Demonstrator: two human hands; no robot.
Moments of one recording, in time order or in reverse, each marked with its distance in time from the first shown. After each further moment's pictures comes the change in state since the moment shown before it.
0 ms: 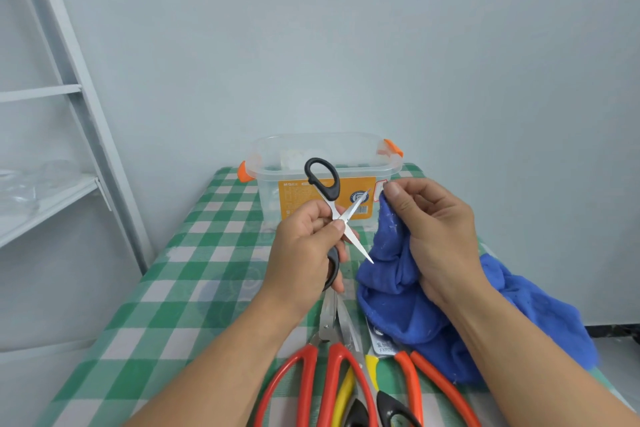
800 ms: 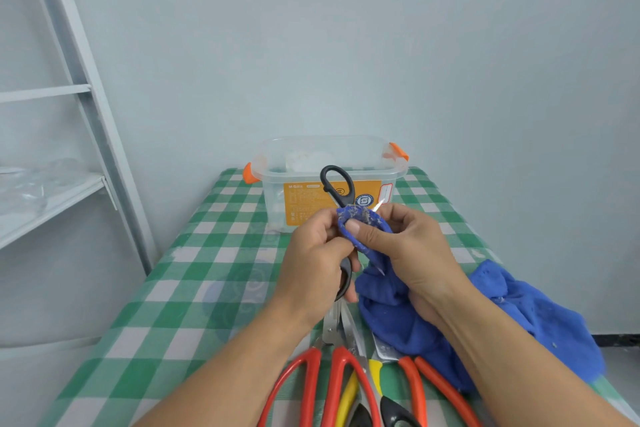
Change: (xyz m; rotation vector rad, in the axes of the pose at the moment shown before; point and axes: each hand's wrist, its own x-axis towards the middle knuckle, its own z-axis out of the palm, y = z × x) left_hand -0.003 -0.002 0.006 -0.023 -0.049 -0.017; right_hand -0.004 0.013 0.012 -0.078 -0.227 0.236
